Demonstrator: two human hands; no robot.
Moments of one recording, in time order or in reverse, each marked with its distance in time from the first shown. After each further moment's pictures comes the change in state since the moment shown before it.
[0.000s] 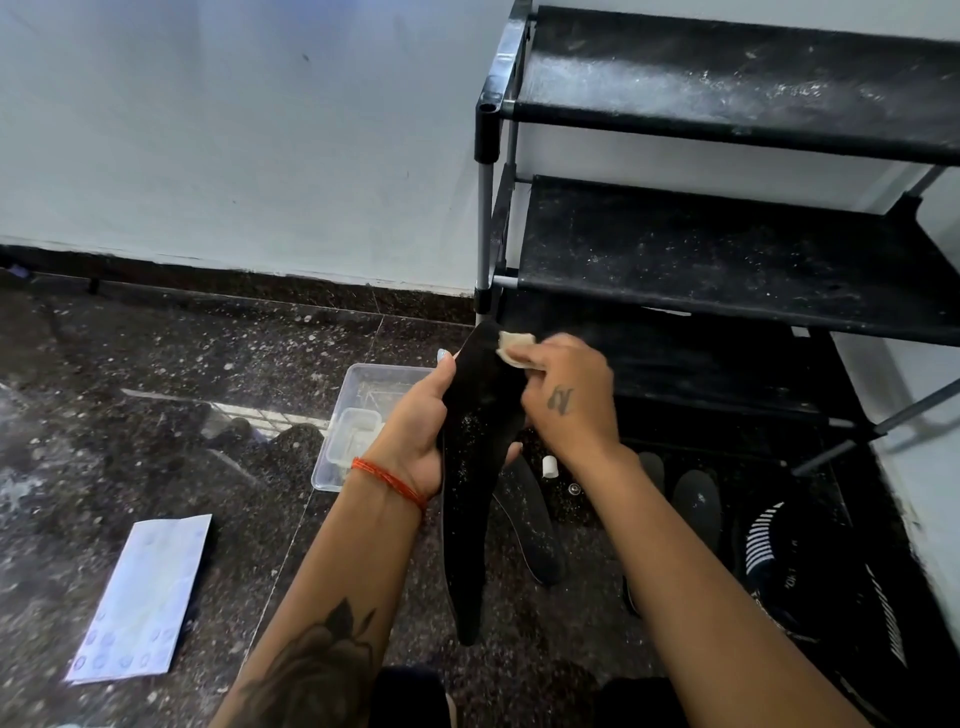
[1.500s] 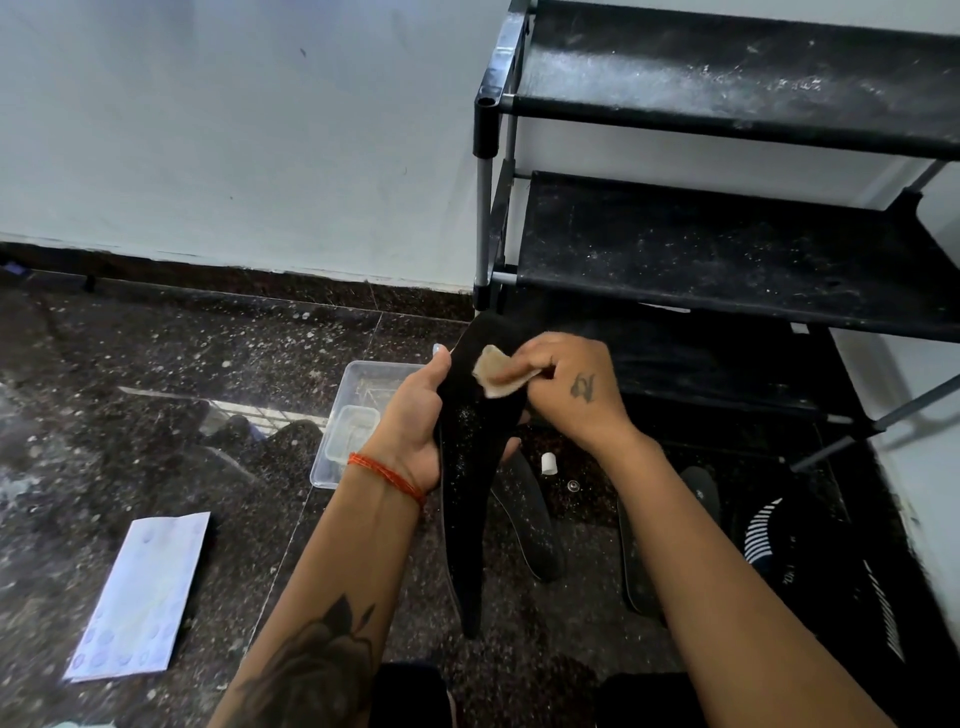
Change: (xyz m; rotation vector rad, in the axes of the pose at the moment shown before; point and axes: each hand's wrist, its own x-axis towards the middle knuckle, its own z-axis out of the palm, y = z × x) left_hand 0.000 0.004 0.001 0.024 -0.007 -0.002; right_hand 0.008 0.004 -0.014 0.289 -0.194 0.016
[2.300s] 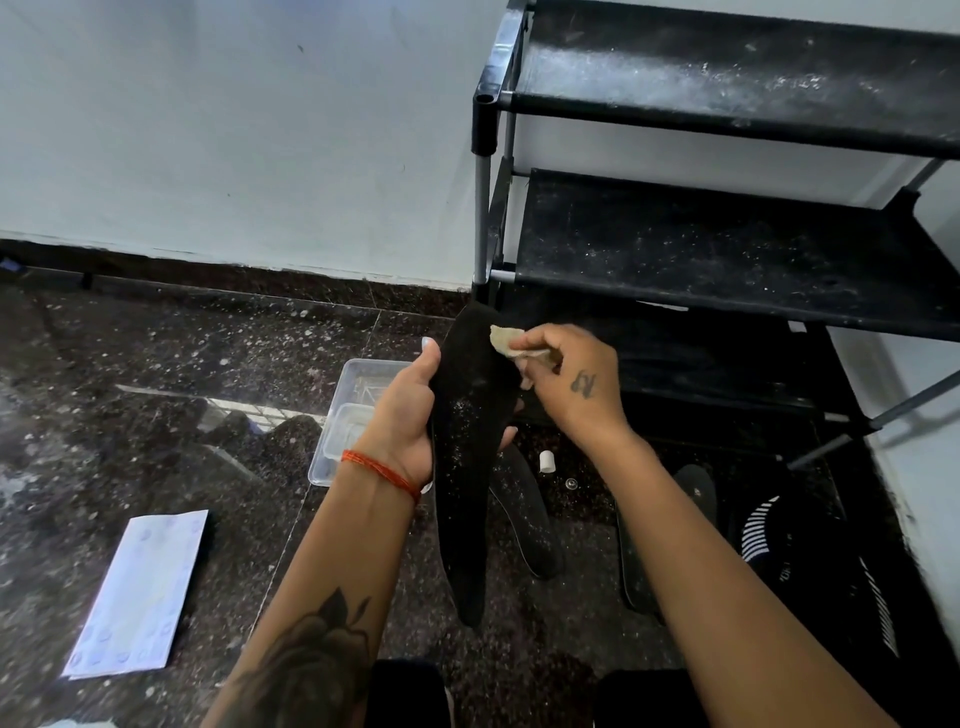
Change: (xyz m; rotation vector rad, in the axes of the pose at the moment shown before) left_hand 0.002 0.002 -0.004 -0.046 0.002 0.021; right_hand -0.001 0.004 0.005 0.004 0.159 0.072
